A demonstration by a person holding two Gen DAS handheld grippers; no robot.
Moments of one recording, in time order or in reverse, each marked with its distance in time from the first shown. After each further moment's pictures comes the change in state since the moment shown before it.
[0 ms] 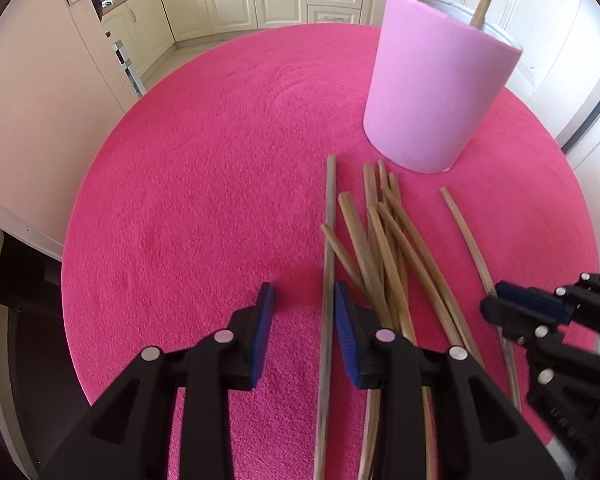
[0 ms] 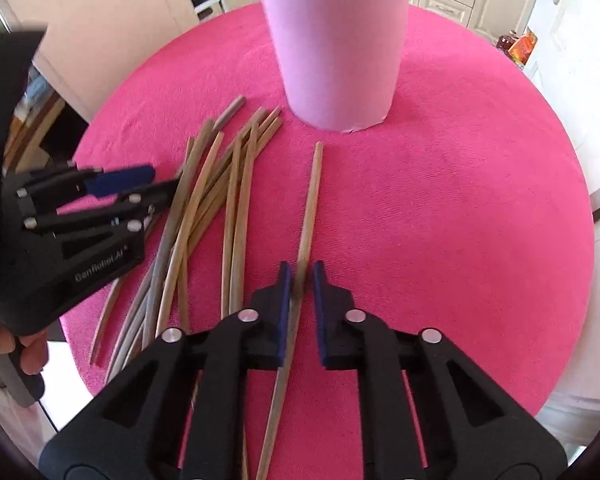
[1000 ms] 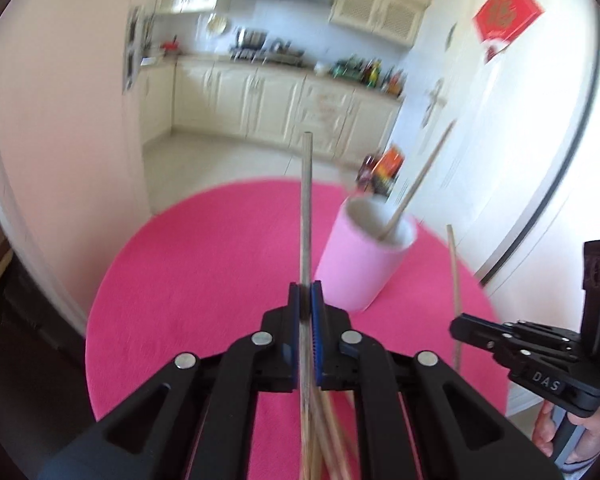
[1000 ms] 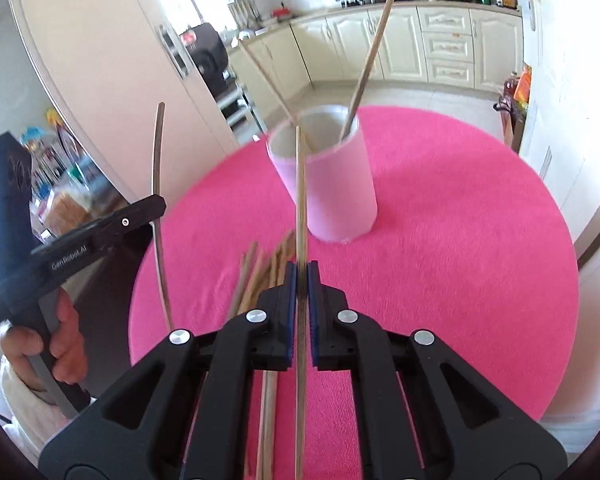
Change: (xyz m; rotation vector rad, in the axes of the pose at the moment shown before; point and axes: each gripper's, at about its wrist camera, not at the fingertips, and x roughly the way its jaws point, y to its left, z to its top) left arm -0.121 0.010 -0.017 -0.132 -0.504 -0.191; right arm -0.098 -0.053 -0.002 0.114 -0.411 0.229
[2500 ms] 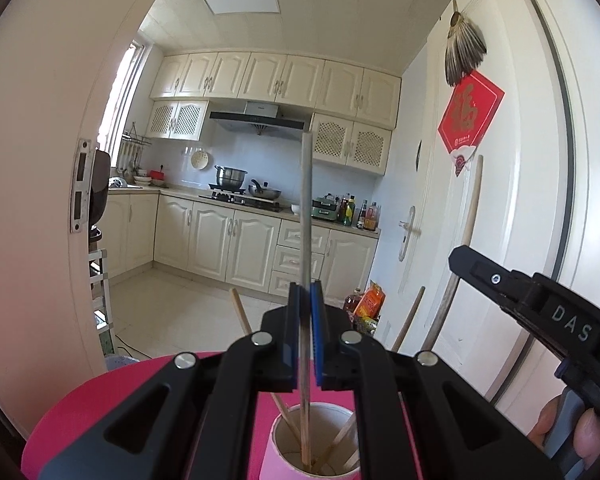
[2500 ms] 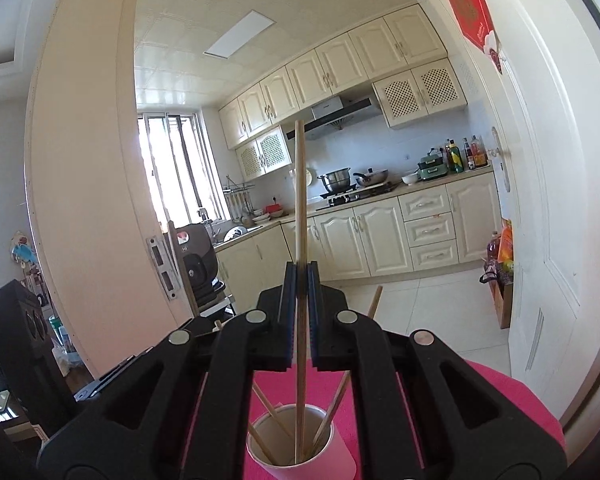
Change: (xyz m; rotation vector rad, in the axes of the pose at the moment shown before) left arm 0.039 -0.049 0.071 0.031 -0.519 -0.044; right arm -0.022 -0.003 0.088 -0.029 -0.718 -0.061
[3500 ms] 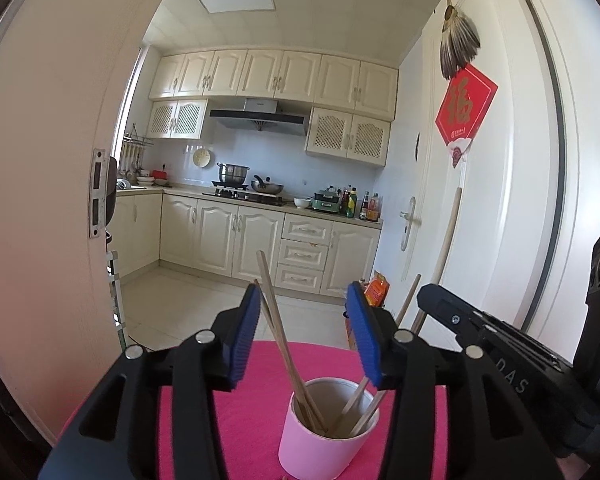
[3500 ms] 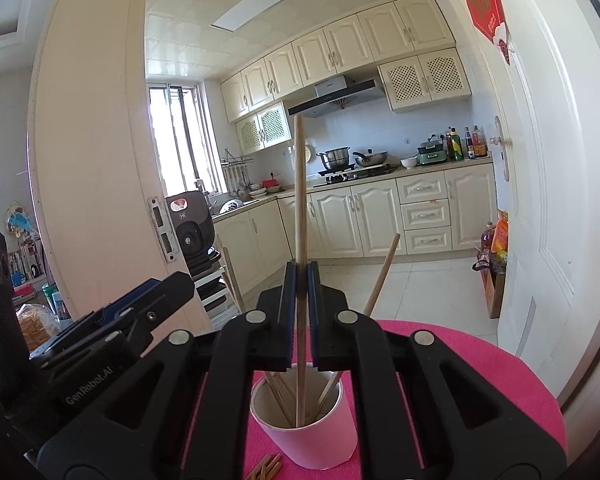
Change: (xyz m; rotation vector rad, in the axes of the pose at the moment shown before) left arm -0.033 0.006 0.004 0.034 0.021 0.017; right arm -0.004 0.018 -0.019 -0.053 0.088 -0.026
